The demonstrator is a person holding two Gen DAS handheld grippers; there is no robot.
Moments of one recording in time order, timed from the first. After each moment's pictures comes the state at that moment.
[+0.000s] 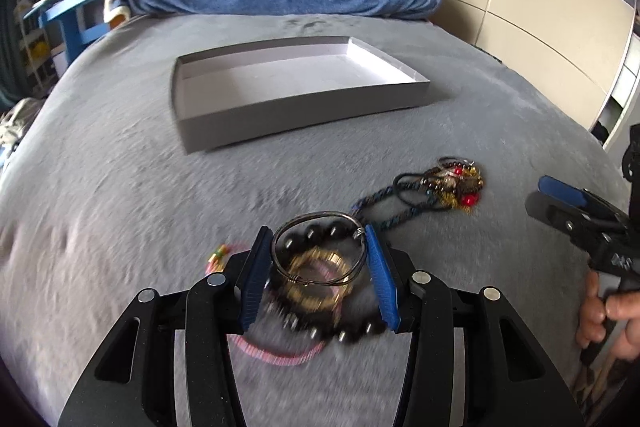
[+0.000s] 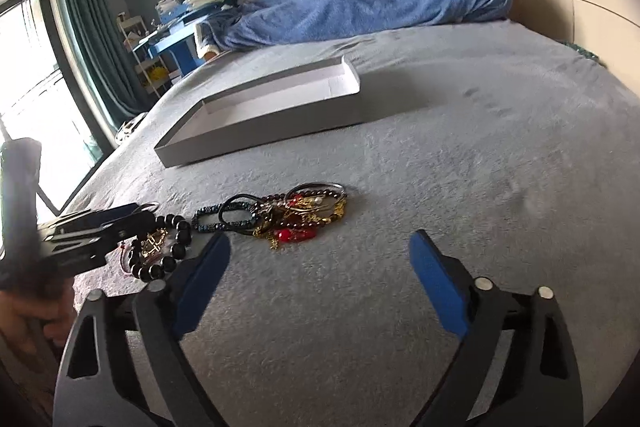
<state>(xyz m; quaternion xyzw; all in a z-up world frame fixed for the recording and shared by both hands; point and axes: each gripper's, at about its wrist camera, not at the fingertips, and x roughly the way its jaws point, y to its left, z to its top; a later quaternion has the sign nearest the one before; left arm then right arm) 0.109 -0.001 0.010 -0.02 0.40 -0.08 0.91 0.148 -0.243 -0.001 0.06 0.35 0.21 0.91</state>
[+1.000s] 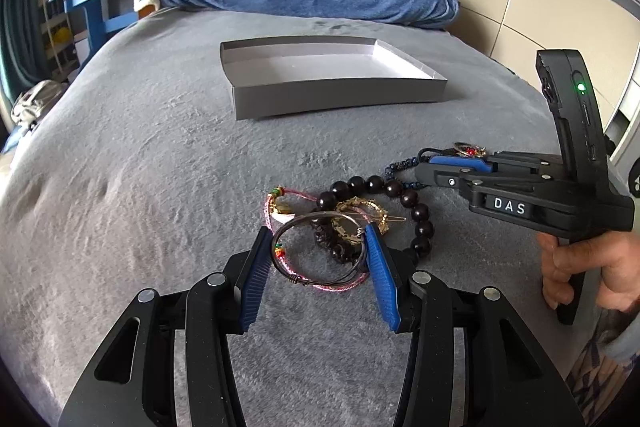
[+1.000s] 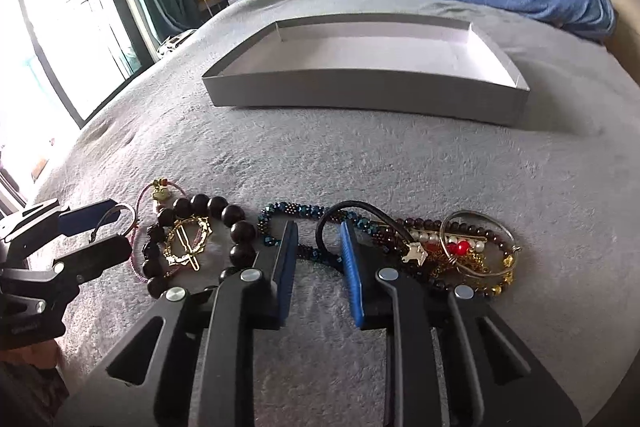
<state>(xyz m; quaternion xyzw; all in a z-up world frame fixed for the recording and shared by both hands) 0.067 0.026 0.004 -0.03 0.39 -0.05 0.92 0.202 -0.133 -0.022 -0.04 0.42 0.31 0.85</state>
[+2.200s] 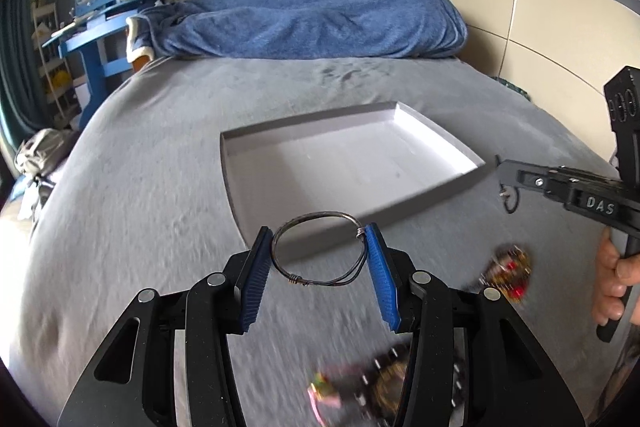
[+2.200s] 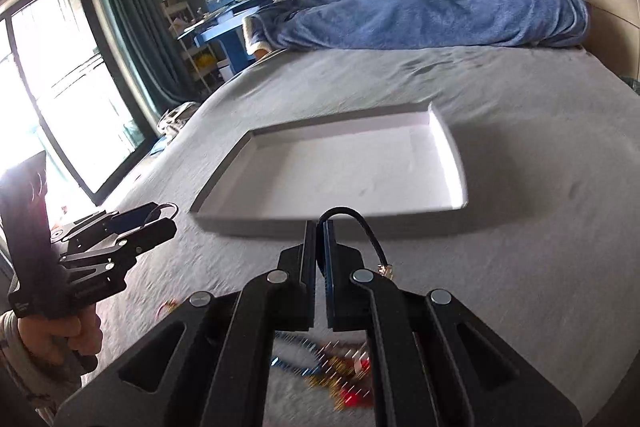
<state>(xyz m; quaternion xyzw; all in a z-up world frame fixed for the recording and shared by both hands) 0.184 0.041 0.054 0.01 0.34 -0.04 0.94 0.272 -0.178 0.052 0.04 0.35 0.30 0.89</state>
